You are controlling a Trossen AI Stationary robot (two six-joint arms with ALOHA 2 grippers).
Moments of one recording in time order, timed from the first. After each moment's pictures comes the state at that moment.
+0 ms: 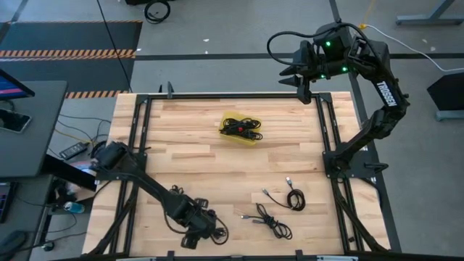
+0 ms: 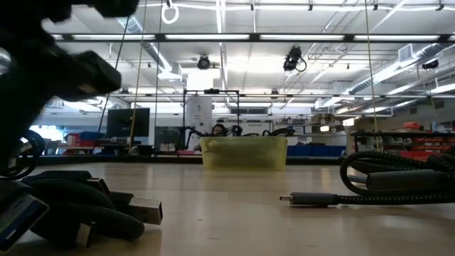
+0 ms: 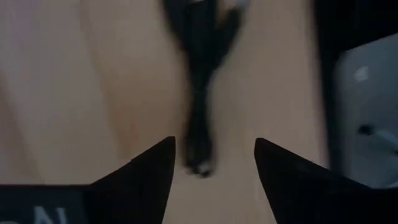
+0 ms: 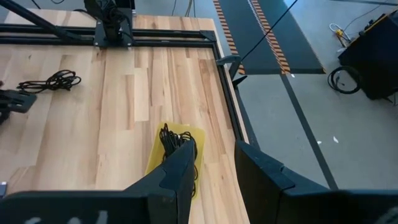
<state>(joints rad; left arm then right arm) -0.63 1.90 1.27 -0.57 0.09 -0.45 -0.48 1.52 2.30 -1.41 -0.16 -0.33</state>
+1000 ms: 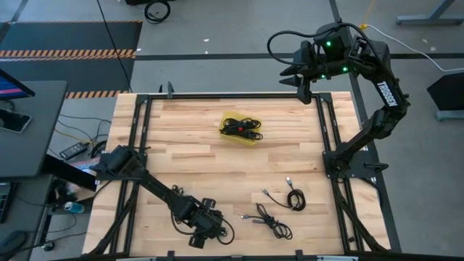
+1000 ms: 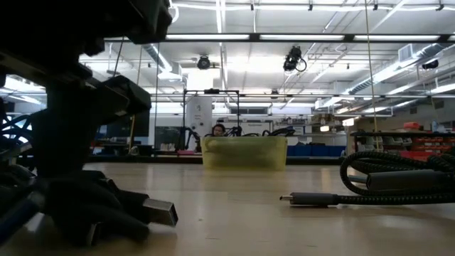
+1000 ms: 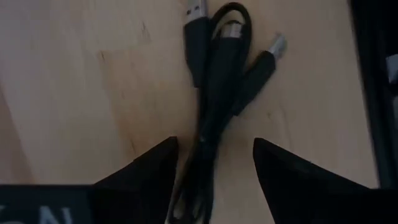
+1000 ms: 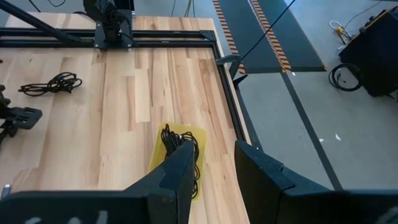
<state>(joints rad) -0.62 1.98 1.27 -0.45 0.02 -0.38 -0.48 1.52 2.30 -1.42 -0.16 -0.32</state>
